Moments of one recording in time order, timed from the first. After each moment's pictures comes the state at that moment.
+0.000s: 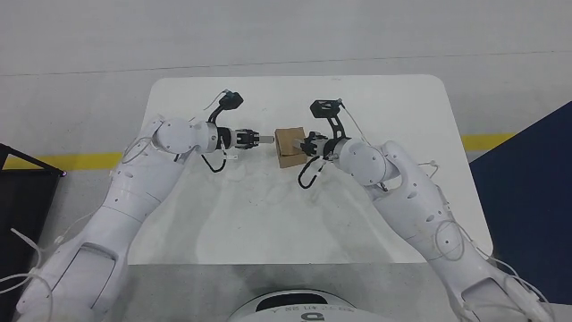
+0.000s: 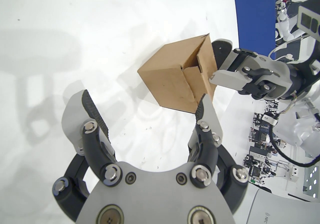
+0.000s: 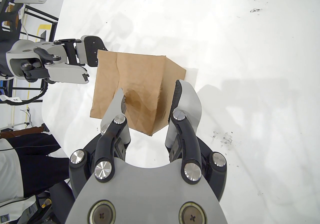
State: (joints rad) left arm 0.87 -1.14 -0.92 -1.11 0.17 -0.27 -0.96; right arm -1.15 -1.22 0.99 -1.57 -0.61 0.18 0.76
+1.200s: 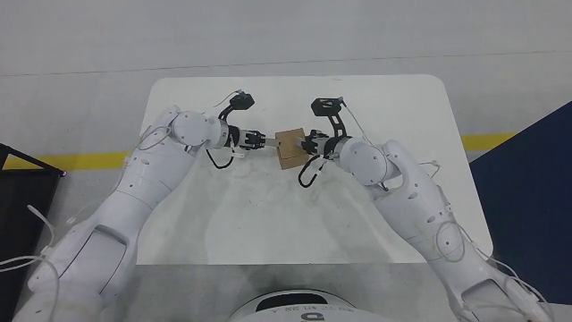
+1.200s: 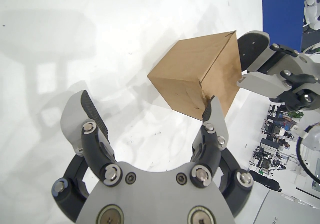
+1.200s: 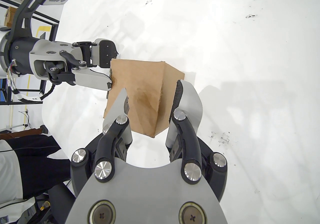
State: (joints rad) left arm 0.76 -1.20 -0.80 -0.97 0.22 -0.26 -1.01; right arm -1.16 -1.23 1.01 -1.59 -0.63 0.19 0.76
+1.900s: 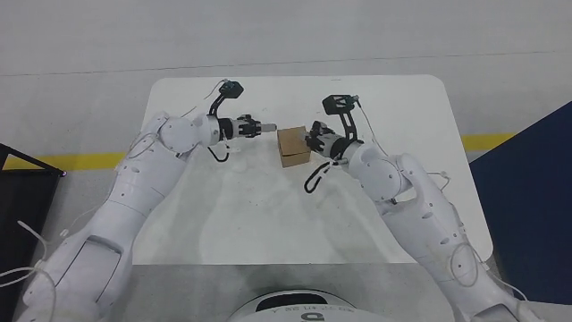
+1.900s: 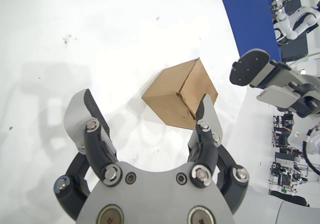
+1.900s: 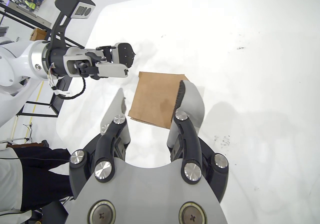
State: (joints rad) left arm 0.86 -1.16 -0.94 -1.04 0.23 -0.45 -0.76; right arm -1.31 -1.21 1.09 -1.77 -0.65 0.13 0.62
